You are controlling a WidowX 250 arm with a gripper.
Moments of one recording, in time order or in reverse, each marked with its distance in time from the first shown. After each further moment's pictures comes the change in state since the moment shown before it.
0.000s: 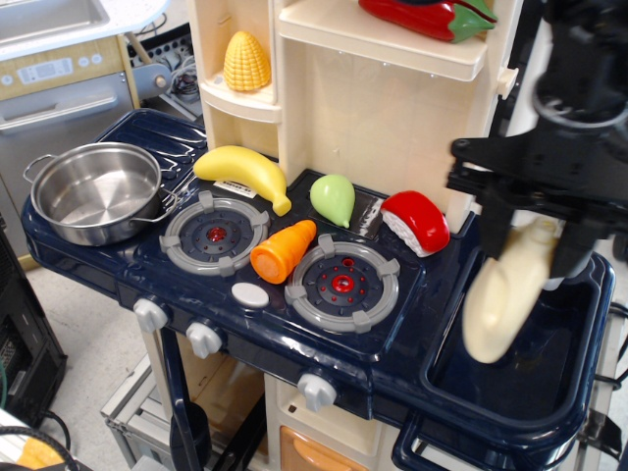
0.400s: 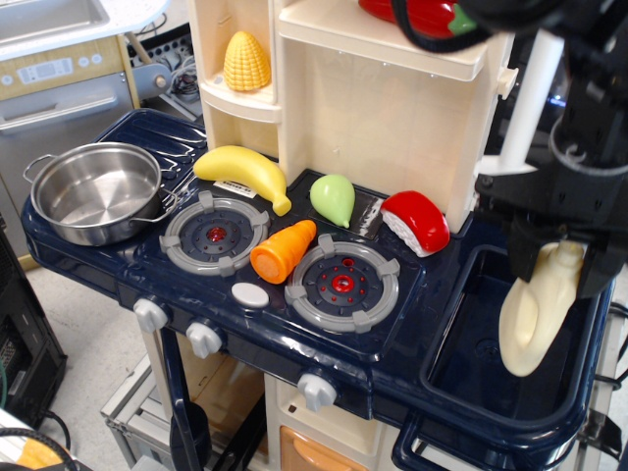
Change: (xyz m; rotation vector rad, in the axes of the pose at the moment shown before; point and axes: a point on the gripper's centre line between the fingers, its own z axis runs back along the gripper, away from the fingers) arm 0.008 -0.014 -0.030 -0.060 -0.073 0.023
